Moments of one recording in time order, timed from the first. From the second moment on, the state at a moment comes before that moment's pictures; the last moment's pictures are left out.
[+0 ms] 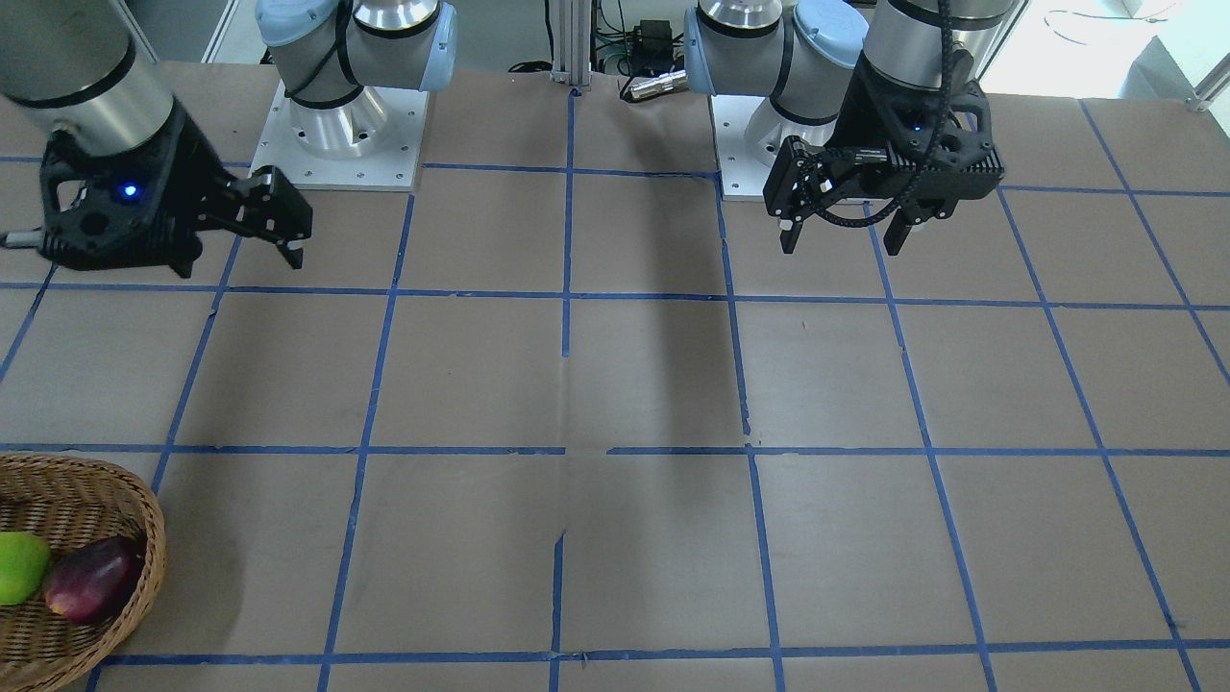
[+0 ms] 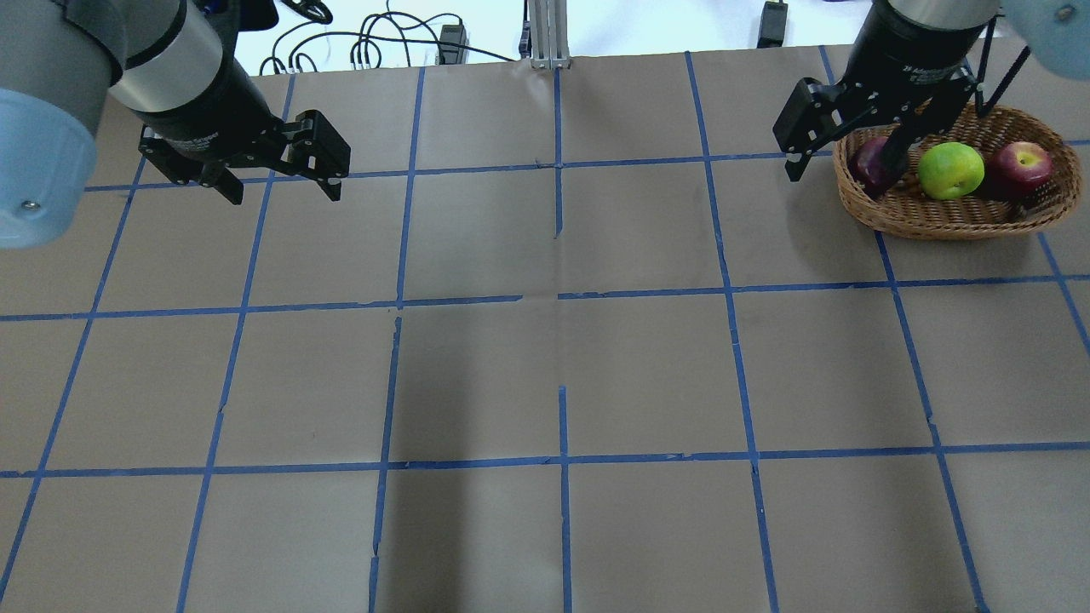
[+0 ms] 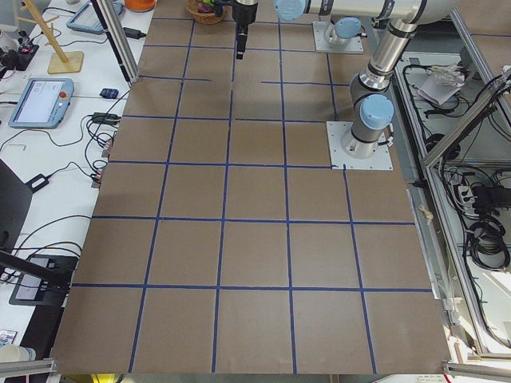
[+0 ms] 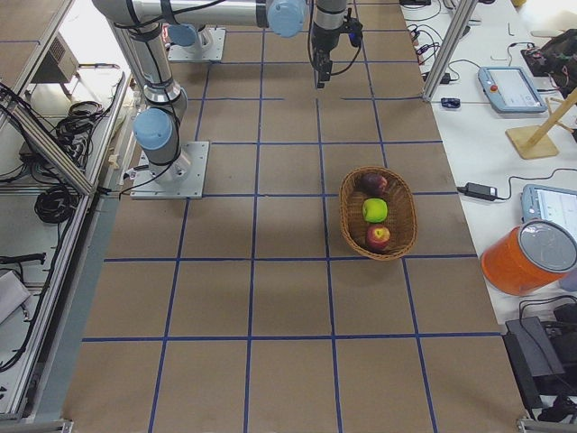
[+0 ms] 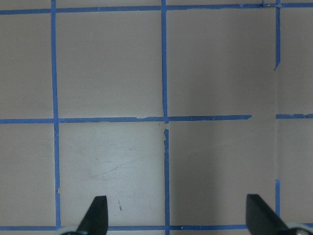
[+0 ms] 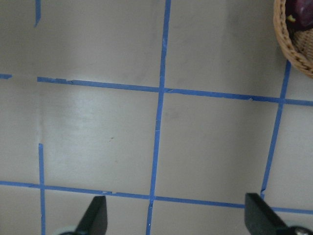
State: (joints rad) left arm -1.58 -1.52 -1.61 -1.46 1.58 -0.01; right arm 1.51 -1.54 1.53 -1.49 -1.53 -0.15
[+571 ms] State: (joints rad) left arm -1.58 -1.52 -1.60 -1.48 1.58 -0.01; right arm 1.53 -1.68 1.61 -1.43 -1.56 -0.10
